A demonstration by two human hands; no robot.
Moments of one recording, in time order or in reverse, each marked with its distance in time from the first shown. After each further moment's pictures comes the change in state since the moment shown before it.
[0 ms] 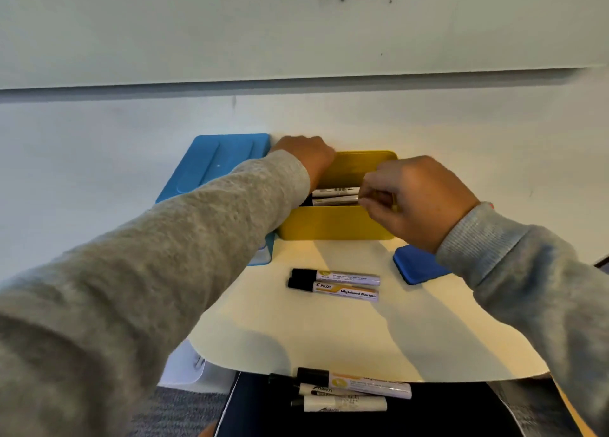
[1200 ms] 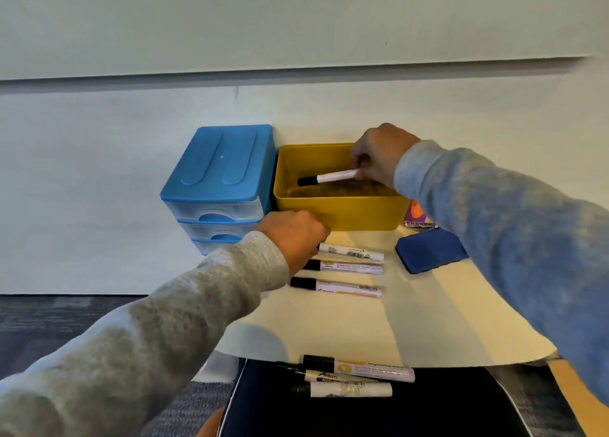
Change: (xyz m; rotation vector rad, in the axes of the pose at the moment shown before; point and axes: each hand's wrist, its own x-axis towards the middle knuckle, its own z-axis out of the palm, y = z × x) left_hand -0.093 0.040 0.061 -0.258 -0.012 0.143; right_hand 0.080 0.043 0.031 -0.124 -0.341 0.220
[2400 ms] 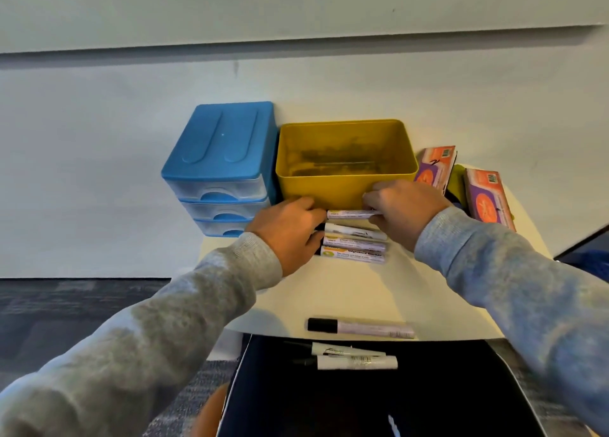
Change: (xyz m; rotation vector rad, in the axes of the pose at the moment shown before) left_hand -0.022 0.003 0.026 -0.230 0.233 -0.094; right_hand -0.101 -0.046 0.041 -0.171 -0.053 -0.042
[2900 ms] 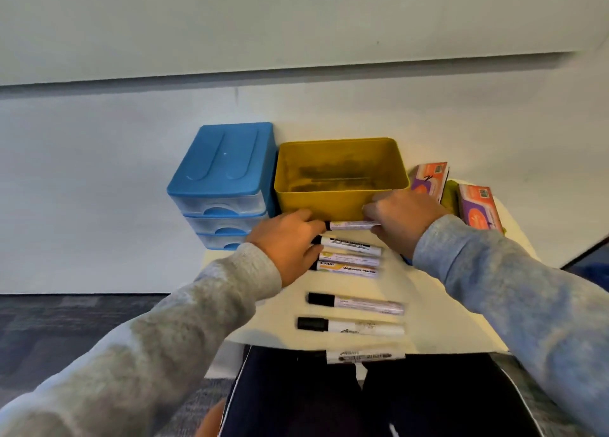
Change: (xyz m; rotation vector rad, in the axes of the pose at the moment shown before) left_hand 0.002 0.006 -0.010 0.031 -0.048 0.001; right_hand -0.001 0.013 -0.004 -0.066 -0.014 -0.019
